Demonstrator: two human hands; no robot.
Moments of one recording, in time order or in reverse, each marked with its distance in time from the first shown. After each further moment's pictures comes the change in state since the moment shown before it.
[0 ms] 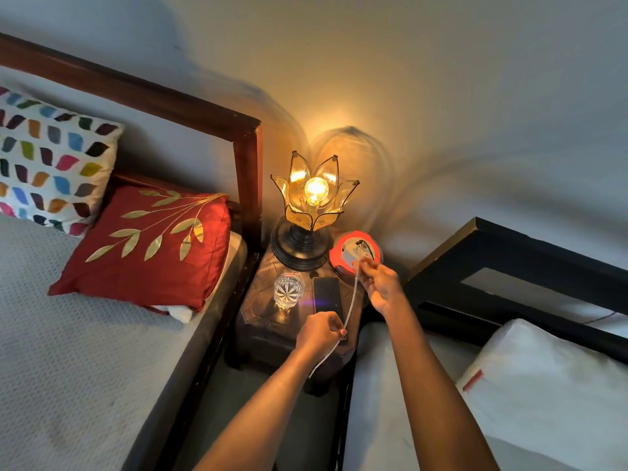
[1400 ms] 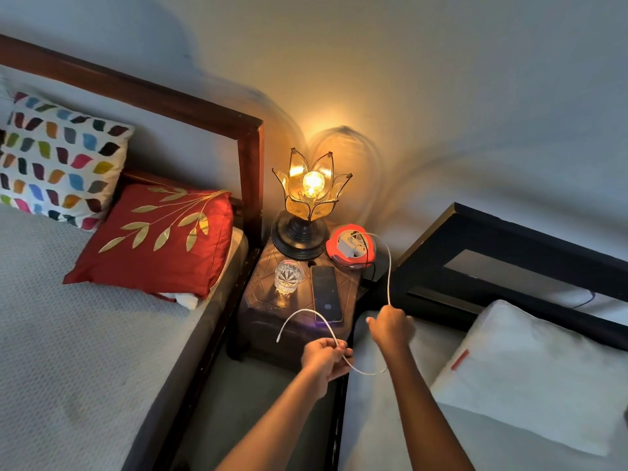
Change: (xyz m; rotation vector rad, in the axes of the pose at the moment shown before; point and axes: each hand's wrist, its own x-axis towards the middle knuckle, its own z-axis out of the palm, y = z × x) left_hand -0.097 0.000 0.034 -0.981 -0.042 -0.482; right_hand -0.101 0.045 -0.063 -1.851 0.469 -0.104
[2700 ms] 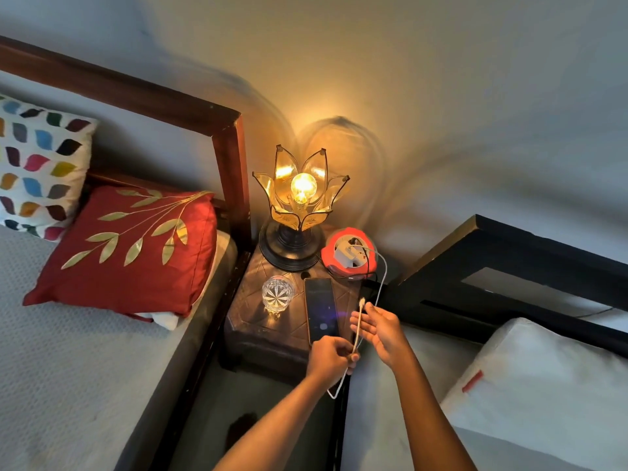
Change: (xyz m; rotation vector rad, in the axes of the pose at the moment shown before) left_hand 0.093 0.026 0.025 0.726 -0.098 0.395; right_hand 0.092 -0.013 0.034 1.466 -0.470 0.118
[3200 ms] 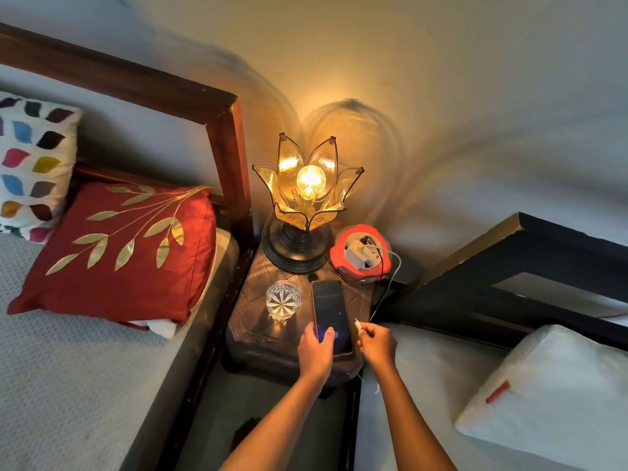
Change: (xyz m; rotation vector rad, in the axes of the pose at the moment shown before) left_hand 0.052 -0.031 -0.021 -0.207 0.318 -0.255; right_hand 0.053 0.058 0.023 -0.639 0.284 -0.135
